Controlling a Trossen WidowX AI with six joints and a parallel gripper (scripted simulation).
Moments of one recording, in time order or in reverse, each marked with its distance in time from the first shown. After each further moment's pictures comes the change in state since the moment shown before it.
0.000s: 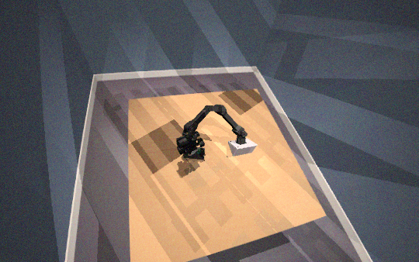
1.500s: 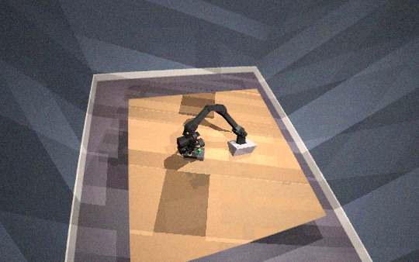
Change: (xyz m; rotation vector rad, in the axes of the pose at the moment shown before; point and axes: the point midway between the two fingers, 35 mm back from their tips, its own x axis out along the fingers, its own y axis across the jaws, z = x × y) arm 0.002 0.000 -0.001 -0.007 0.000 0.011
